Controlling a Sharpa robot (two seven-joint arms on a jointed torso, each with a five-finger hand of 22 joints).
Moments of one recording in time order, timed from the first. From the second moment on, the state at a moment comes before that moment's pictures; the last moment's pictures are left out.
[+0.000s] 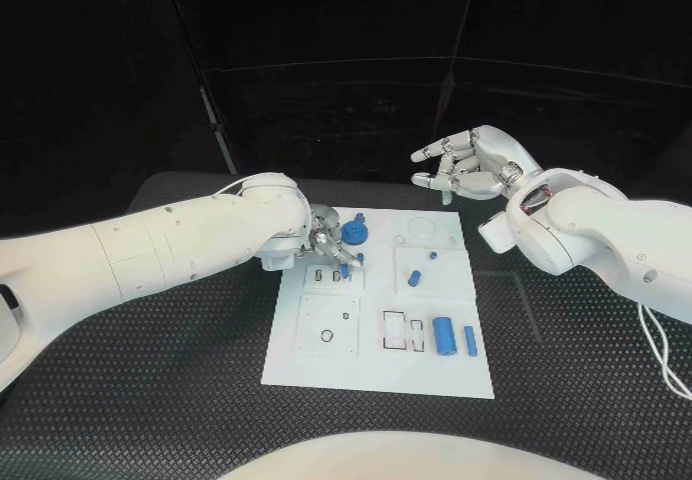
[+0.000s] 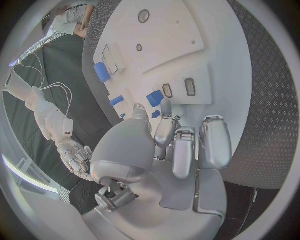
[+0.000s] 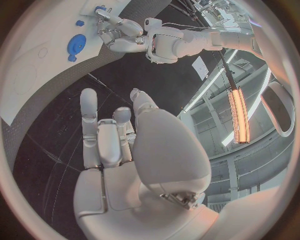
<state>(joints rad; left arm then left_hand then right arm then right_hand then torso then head) 1.25 -0.58 -0.04 1.30 -1.11 0.25 -0.52 1.20 0.07 -0.27 0.29 0.05 1.00 0.05 0.53 0.51 1.35 -0.02 1.28 1.18 1.47 -0.08 1.57 1.31 0.08 1.39 0.03 1.40 1.28 1.21 -0.83 0.07 1.55 -0.81 -0.39 0.12 1.48 -0.08 0.02 0.19 0.37 0.91 0.16 0.15 0.07 1.14 0.07 1.02 0.92 1.47 0.00 1.31 1.14 0.16 1.04 0.10 1.03 0.53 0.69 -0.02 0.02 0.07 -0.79</state>
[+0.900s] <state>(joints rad) 1.25 -0.56 -0.04 1.29 -1.11 0.28 -0.53 1.28 0.09 -0.22 0.27 0.05 0.99 0.05 0.54 0.55 1.35 -0.02 1.28 1.18 1.47 -0.08 1.57 1.31 0.07 1.40 0.04 1.41 1.29 1.21 -0.82 0.07 1.54 -0.81 -0.38 0.12 1.48 -0.08 0.02 0.19 0.38 0.90 0.16 0.15 0.07 1.14 0.07 1.02 0.91 1.47 0.00 1.31 1.14 0.16 1.03 0.10 1.02 0.52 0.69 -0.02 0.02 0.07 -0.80</state>
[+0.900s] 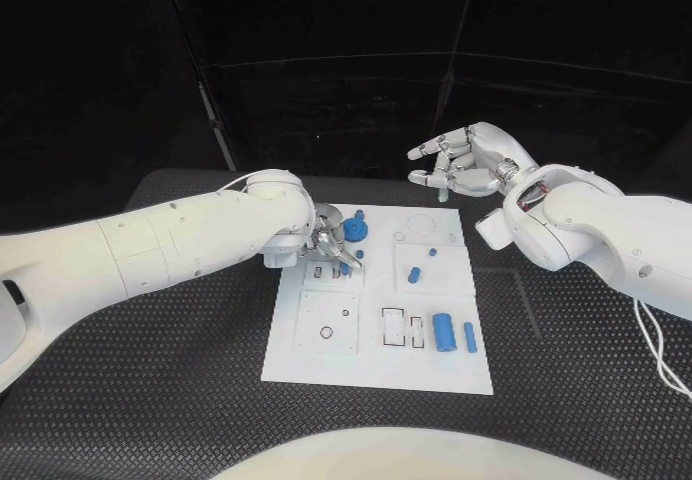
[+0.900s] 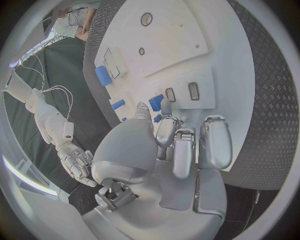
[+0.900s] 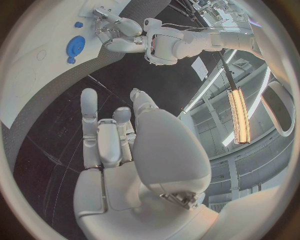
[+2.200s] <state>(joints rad) 1.25 -0.58 -0.04 1.30 -1.06 0.27 -0.53 1.29 -0.14 0.47 0.27 0.22 0.96 0.05 0.51 0.63 1.35 -0.02 1.26 1.18 1.47 -0.08 1.57 1.31 0.07 1.39 0.03 1.41 1.30 1.21 -0.81 0.07 1.53 -0.81 -0.36 0.12 1.48 -0.08 0.02 0.19 0.38 0.90 0.16 0.15 0.07 1.14 0.07 1.02 0.91 1.47 0.00 1.31 1.14 0.16 1.03 0.10 1.02 0.52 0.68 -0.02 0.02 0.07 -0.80</state>
